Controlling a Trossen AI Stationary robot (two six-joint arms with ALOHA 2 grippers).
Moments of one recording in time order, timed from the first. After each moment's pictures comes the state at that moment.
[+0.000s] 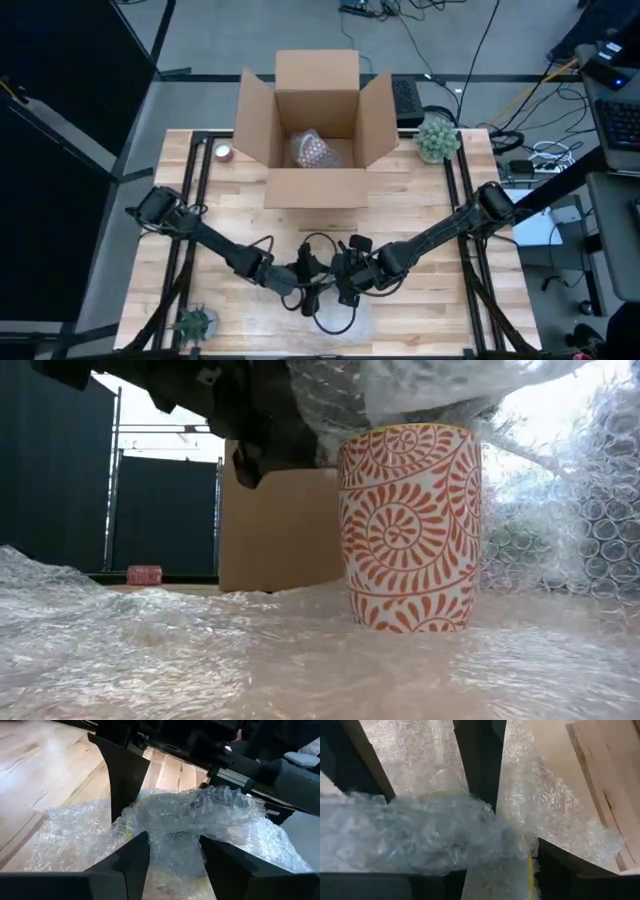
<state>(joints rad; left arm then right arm) -0.47 1.86 0.96 0.43 -0.44 -0.46 0.45 1.86 1.37 -0.61 0.34 0.61</state>
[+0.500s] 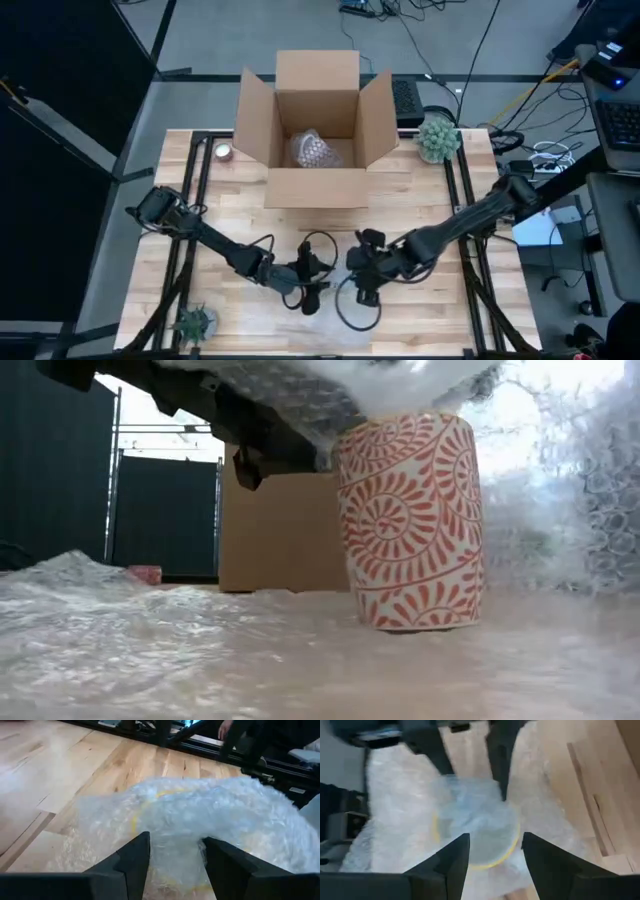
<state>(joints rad) -0.47 1.87 0.96 0.42 -0.44 -0.46 0.49 1.64 1.37 -0.72 0.25 0.59</state>
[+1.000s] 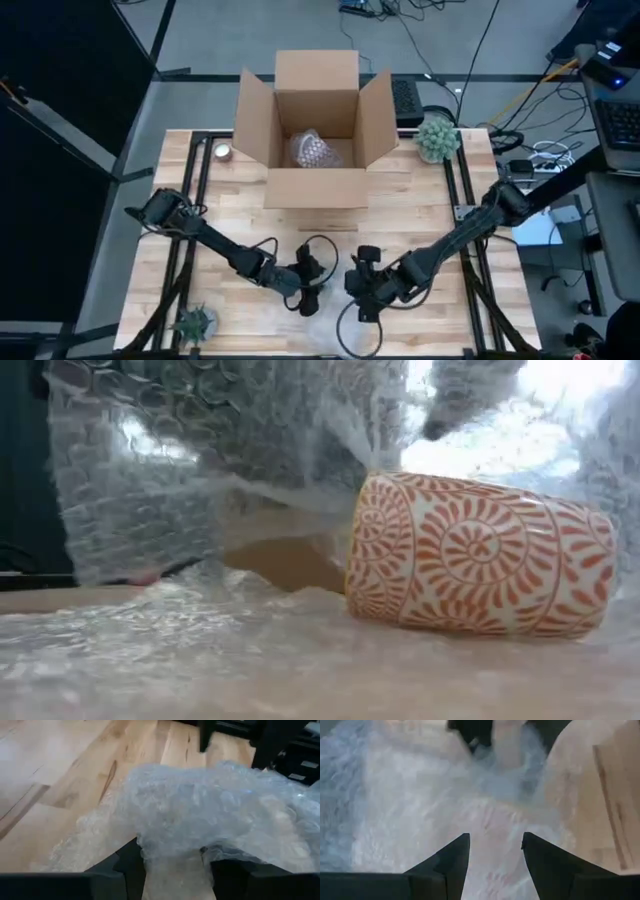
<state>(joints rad) -0.47 1.87 0.95 0.40 -0.41 -0.47 0.59 1.76 1.36 -0.70 0.33 0.56</state>
